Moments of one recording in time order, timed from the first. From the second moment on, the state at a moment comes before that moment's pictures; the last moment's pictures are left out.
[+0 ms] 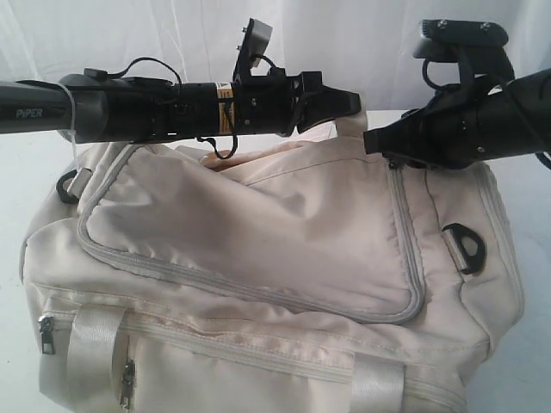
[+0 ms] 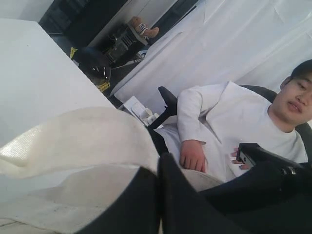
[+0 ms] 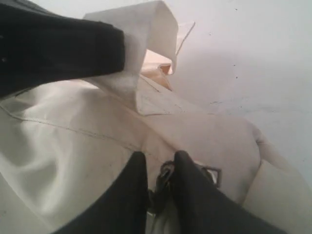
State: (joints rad) left arm -0.52 2.12 -1.60 1.26 -0.96 -1.80; right arm 0.40 1.42 -0.95 0.58 0.36 -0.50
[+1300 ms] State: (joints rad) left arm -0.52 2.12 -1.60 1.26 -0.96 -1.80; right arm 0.40 1.45 -1.08 0.34 0.54 -0.26
